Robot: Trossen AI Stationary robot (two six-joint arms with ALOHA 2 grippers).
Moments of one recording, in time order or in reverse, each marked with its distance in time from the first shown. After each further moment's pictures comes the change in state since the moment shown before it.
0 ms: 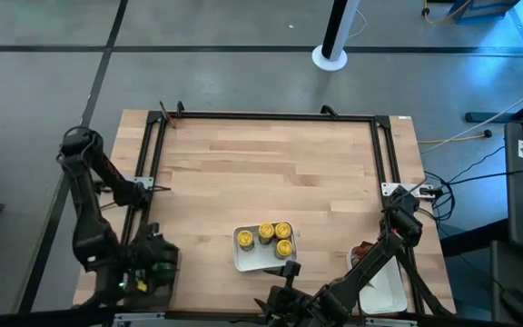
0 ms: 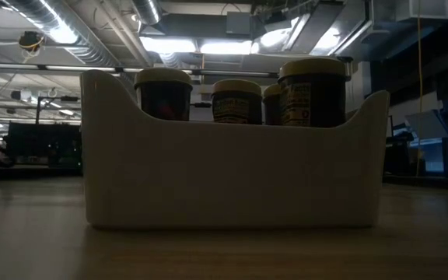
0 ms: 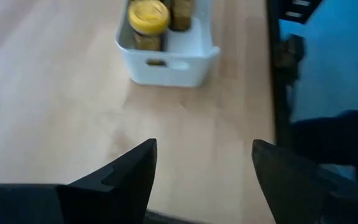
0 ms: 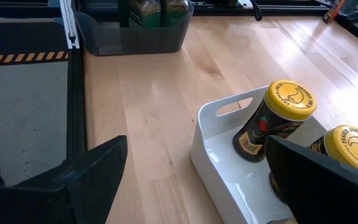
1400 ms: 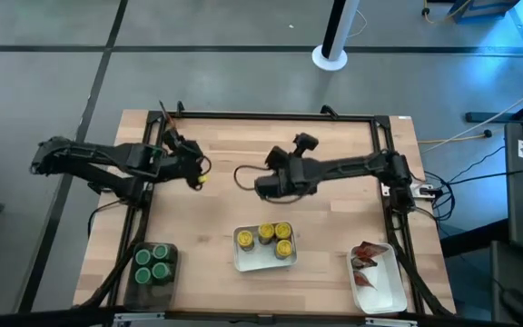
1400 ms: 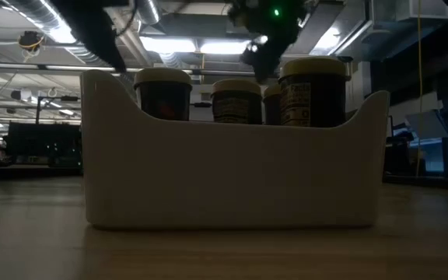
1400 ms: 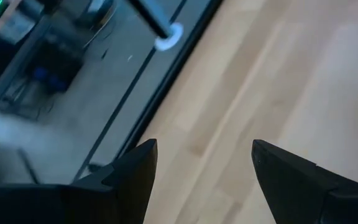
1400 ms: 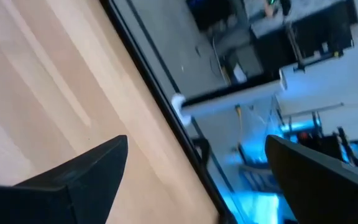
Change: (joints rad) left arm 1.143 -0.301 -0.076 -0.046 -0.001 1.038; right arm -0.691 -0.220 -0.072 -0.779 0.172 -0.147
